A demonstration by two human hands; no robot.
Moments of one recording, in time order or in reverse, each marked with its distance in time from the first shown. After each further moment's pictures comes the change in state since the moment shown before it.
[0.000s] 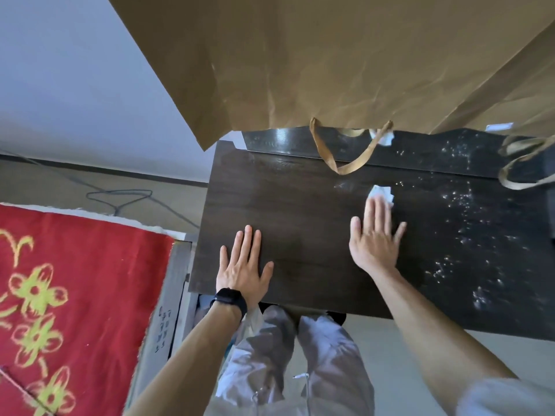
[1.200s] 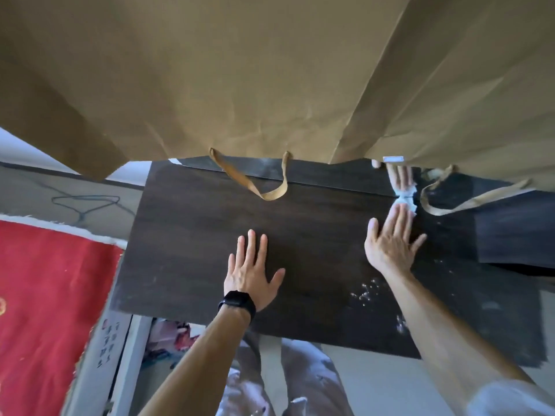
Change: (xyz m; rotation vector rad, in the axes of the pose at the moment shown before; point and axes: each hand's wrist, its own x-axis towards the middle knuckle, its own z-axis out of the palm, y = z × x) left_hand 0.037 0.177 0.009 -0.051 -0.041 -0.004; right_hand 0.090 0.159 -0.063 0.076 0.022 0.183
